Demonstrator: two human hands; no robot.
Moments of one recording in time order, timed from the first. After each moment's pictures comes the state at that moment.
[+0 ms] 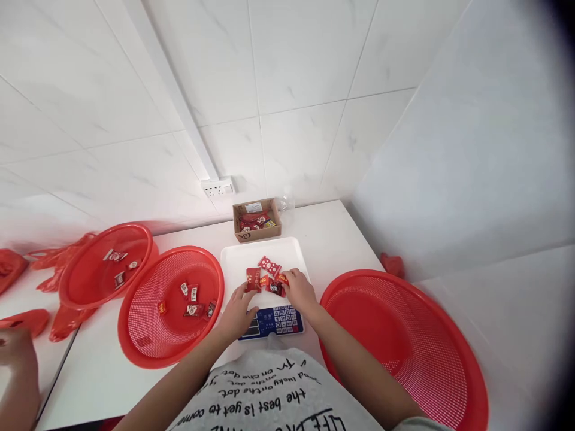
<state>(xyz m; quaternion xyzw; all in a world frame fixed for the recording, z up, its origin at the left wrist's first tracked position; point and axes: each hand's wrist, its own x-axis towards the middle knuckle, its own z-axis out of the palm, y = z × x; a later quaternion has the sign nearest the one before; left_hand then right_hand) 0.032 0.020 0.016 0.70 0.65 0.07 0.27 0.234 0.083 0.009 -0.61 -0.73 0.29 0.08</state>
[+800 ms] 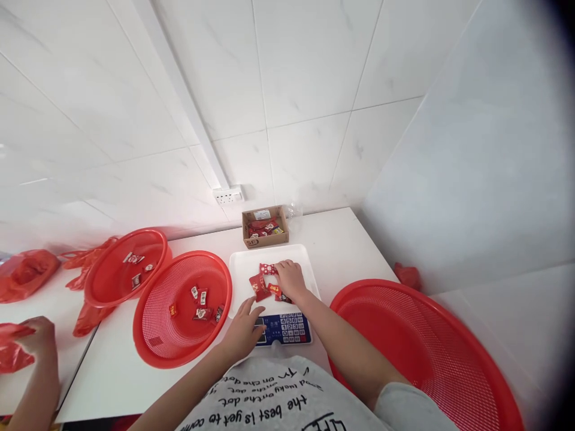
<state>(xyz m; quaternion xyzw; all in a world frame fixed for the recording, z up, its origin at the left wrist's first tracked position) 0.042 -0.003 0.048 0.71 0.65 0.03 0.28 0.197 0.130 -0.003 -0.53 -0.82 0.20 0.09</state>
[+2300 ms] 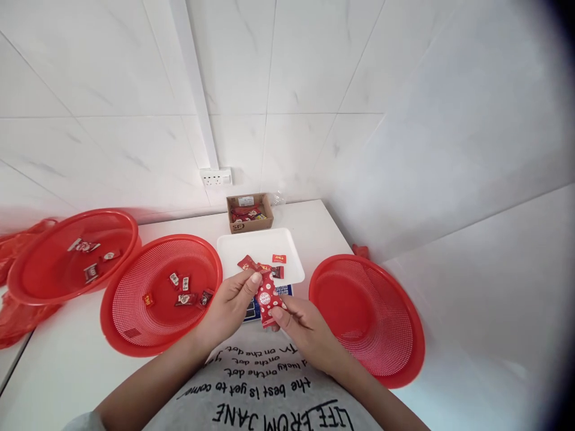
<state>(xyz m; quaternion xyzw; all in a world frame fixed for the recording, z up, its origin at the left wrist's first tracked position) 0.036 -0.012 0.180 0.56 0.47 0.40 0.56 0.204 -0.038 0.174 -0.43 -0.63 0.56 0.31</state>
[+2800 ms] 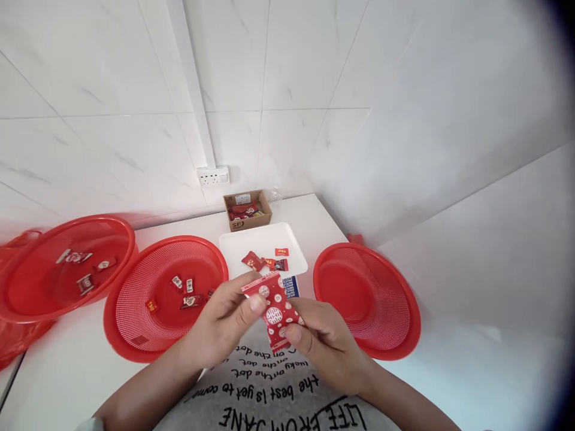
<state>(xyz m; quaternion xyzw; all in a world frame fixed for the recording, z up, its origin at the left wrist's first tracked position) -0.007 -0.034 0.212 0.59 0.32 0.40 0.63 0.172 -0.065 0.218 -0.36 -0.69 0.49 0.39</state>
